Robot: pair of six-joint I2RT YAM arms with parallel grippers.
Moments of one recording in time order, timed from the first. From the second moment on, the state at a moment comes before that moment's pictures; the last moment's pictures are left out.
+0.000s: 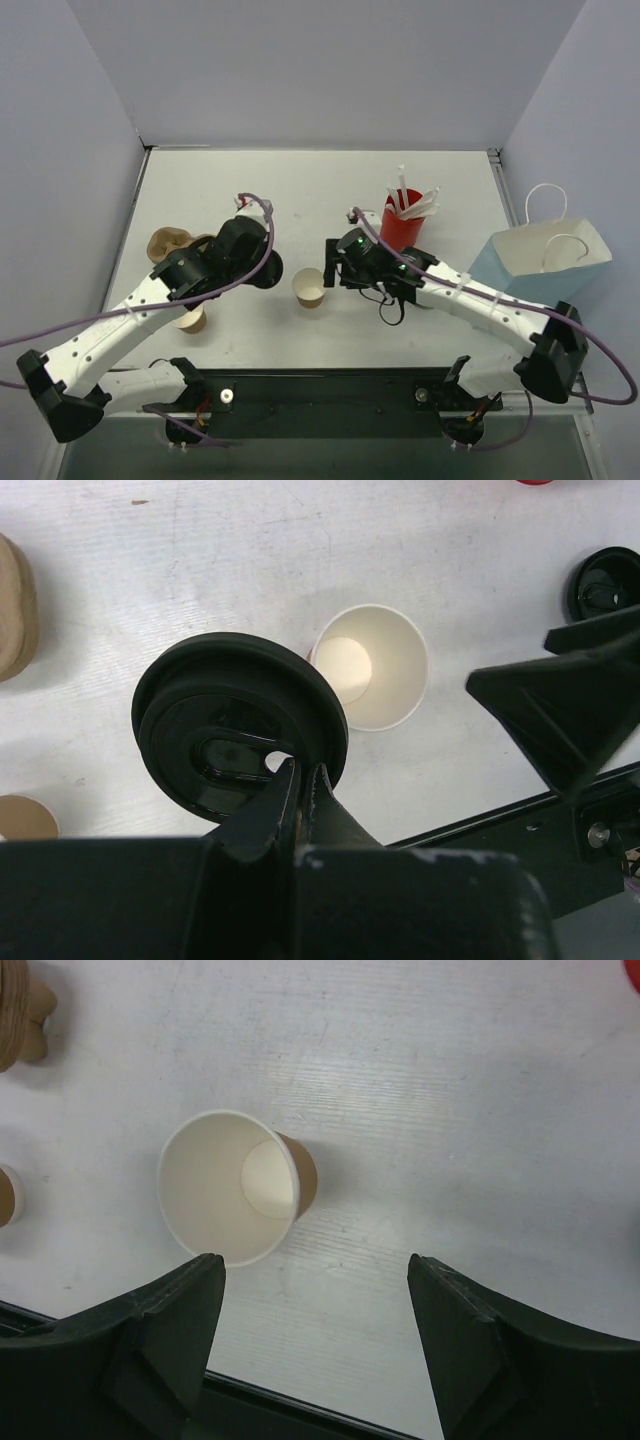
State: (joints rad) left arm -0.82 1.06 1.13 -0.85 -0.27 -0.60; right arm 0.93 1.39 1.08 -0.60 0.32 0.73
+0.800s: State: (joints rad) left arm -0.97 1.63 1.44 -0.88 -0.24 -0.64; right arm 0.82 0.92 0.83 -0.71 0.45 0.73
